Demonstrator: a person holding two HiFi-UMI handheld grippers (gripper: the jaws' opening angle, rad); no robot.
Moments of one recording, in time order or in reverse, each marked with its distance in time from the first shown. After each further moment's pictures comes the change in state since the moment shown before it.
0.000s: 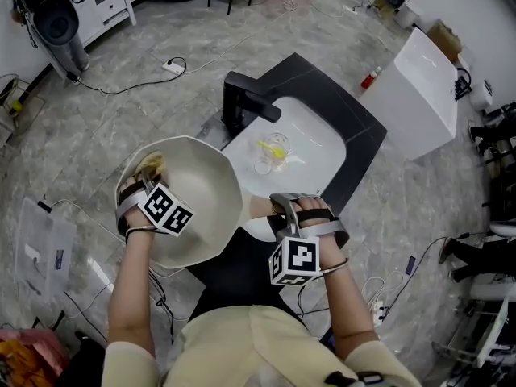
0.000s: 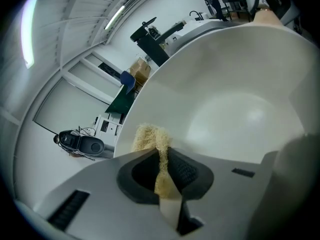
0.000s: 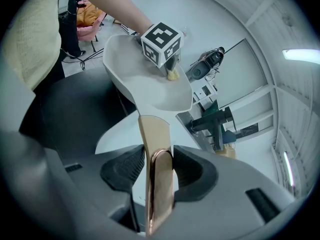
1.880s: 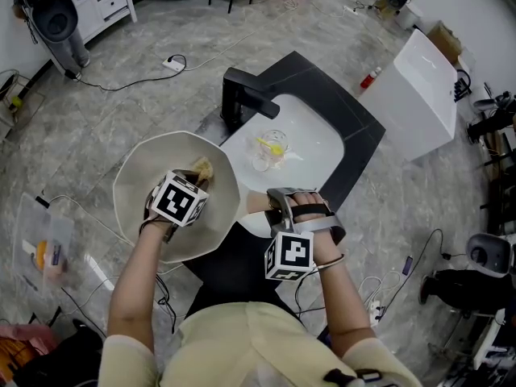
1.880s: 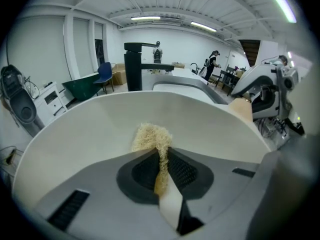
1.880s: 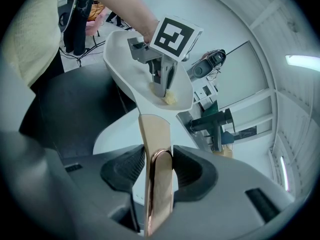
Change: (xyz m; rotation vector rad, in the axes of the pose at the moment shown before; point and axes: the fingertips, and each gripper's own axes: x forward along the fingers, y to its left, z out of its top) left arm -0.045 -0.088 0.092 -0.409 -0.298 -0.648; right arm 0.000 0.000 0.000 -0.039 0.028 -0.015
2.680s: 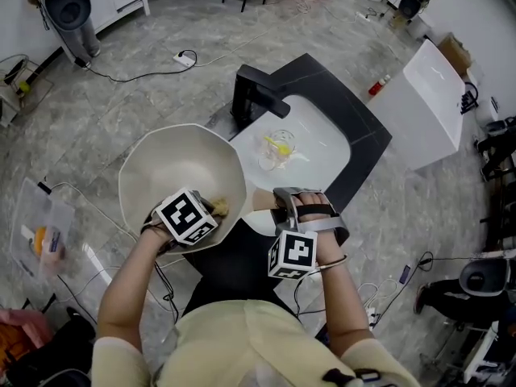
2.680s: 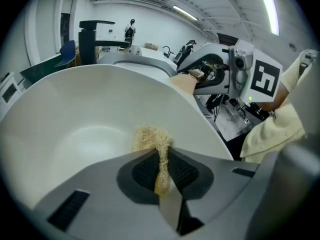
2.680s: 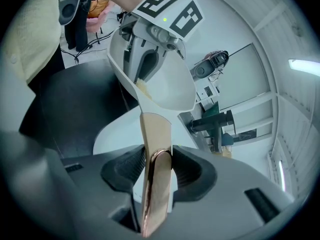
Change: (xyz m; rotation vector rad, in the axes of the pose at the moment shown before) left arm -0.029 -0.091 -0.049 0.117 0.213 -0.349; right arm 0.002 0.003 -0.002 -0.035 0.013 0.001
